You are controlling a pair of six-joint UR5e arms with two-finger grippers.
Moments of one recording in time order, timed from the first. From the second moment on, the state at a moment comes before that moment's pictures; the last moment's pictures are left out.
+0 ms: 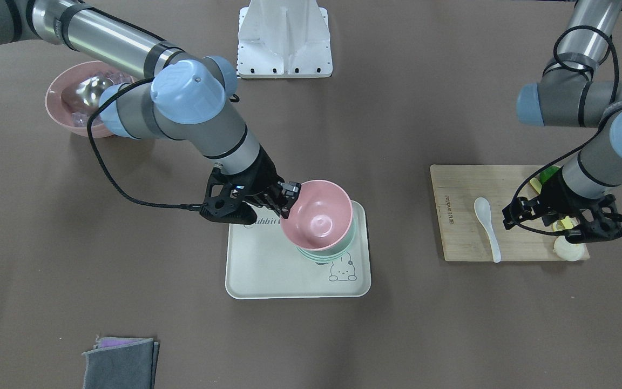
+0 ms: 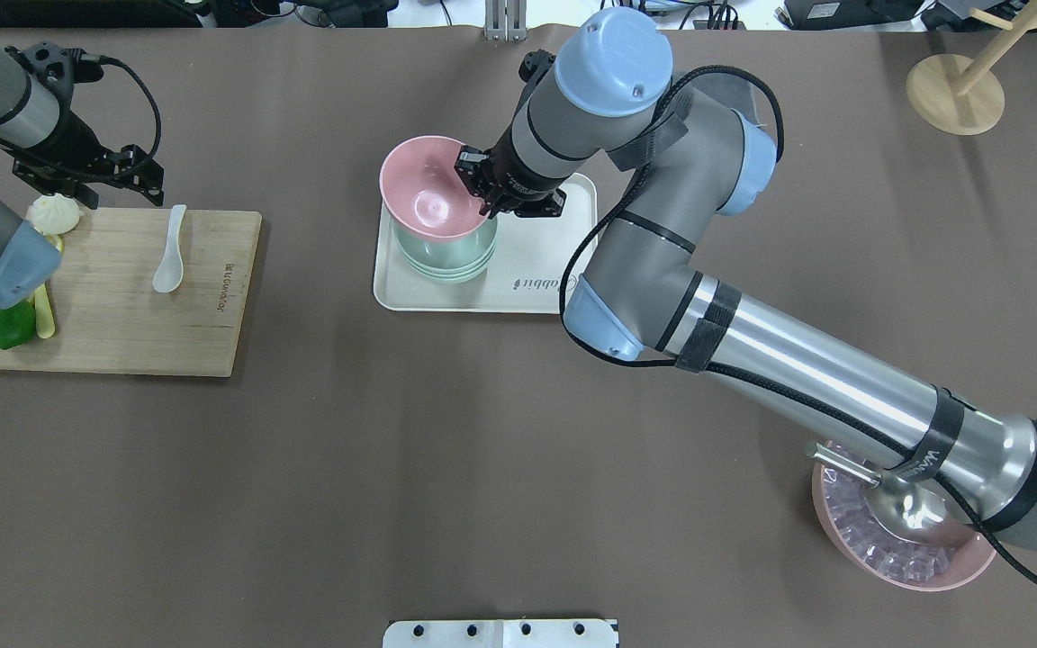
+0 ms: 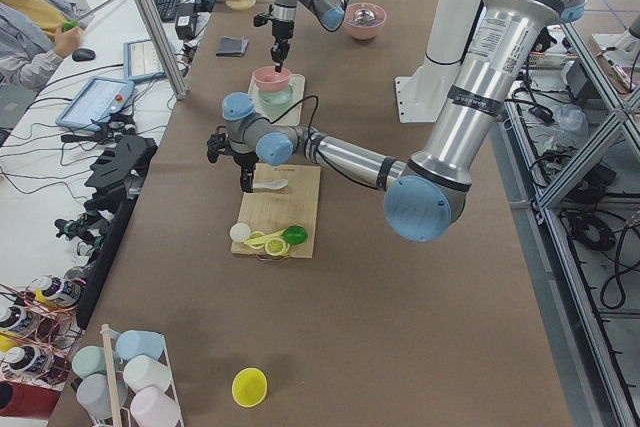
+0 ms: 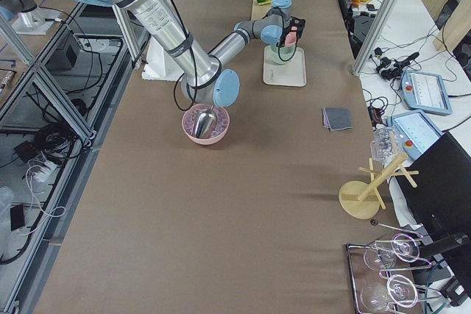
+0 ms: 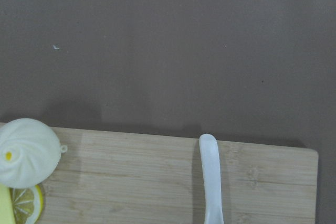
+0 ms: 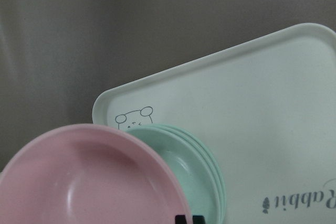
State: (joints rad) left arm -1.05 -1.96 -1.44 -1.89 -2.20 -0.78; right arm 0.68 -0.68 1.33 -1.14 2.00 1.52
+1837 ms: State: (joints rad) left arm -0.98 -1.99 -1.35 -1.97 -2.21 -0.79; right arm 0.76 -0.81 1.47 -1.14 2.10 1.52
